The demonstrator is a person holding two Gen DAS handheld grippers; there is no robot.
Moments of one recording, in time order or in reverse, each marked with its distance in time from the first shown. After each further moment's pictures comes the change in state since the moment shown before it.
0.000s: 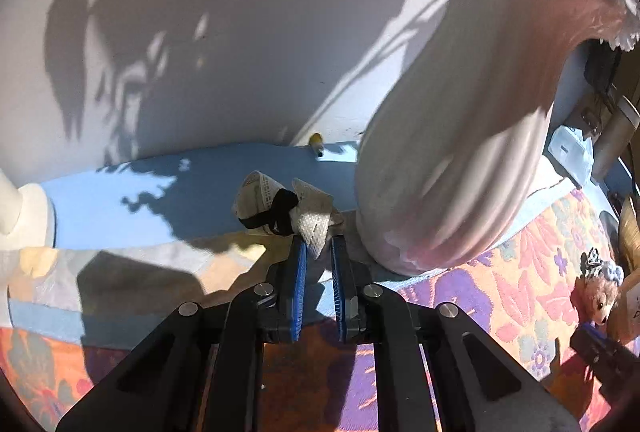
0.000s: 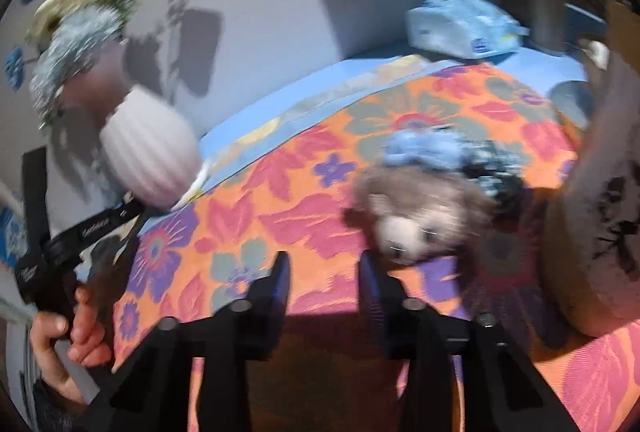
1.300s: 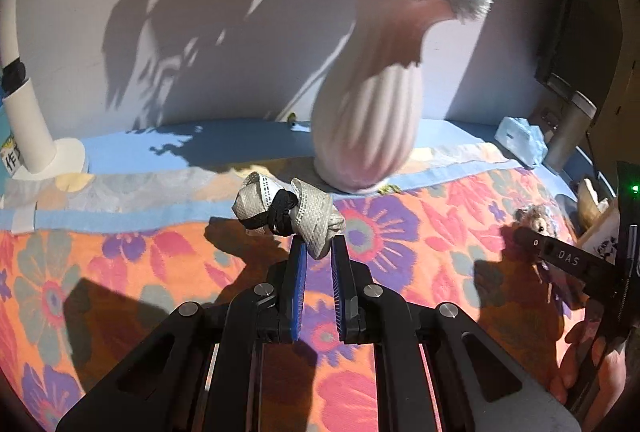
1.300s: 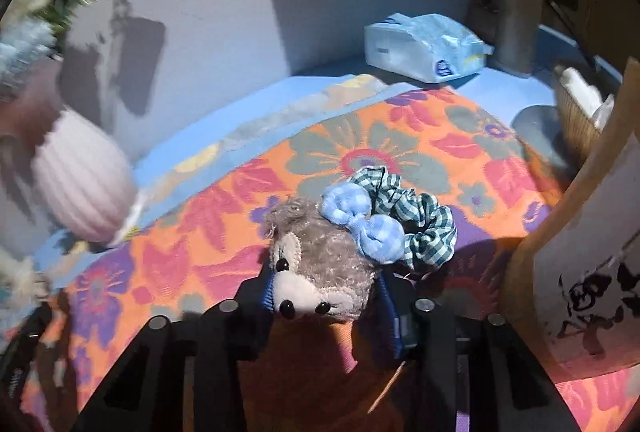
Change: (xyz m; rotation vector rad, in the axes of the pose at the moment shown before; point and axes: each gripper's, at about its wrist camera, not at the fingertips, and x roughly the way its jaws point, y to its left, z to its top) left arm -0.069 -0.016 -0.065 -0.018 -0.088 -0.068; right arm 0.010 -0.008 0.024 0.024 -0.039 -0.178
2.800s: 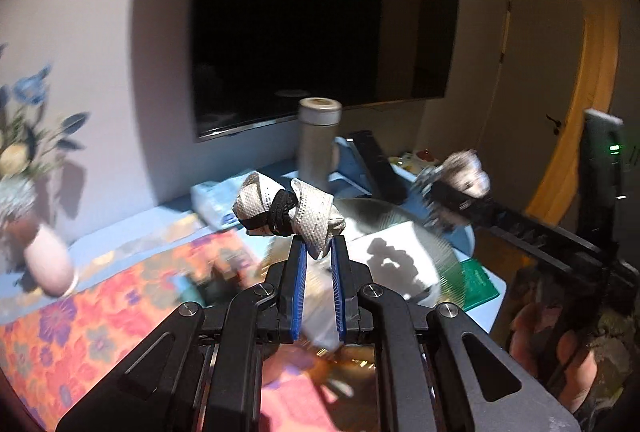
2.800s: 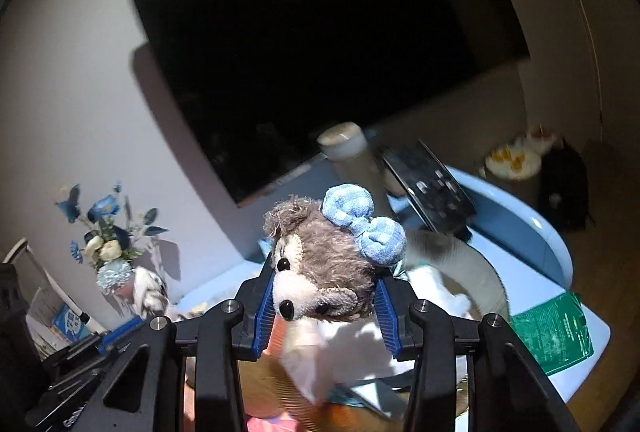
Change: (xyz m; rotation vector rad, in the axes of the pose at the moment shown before) left arm -0.107 -0.426 0.026 0.336 -0.108 -0.286; right arm -0.217 -0.315 0.088 0.119 -0.324 0.235
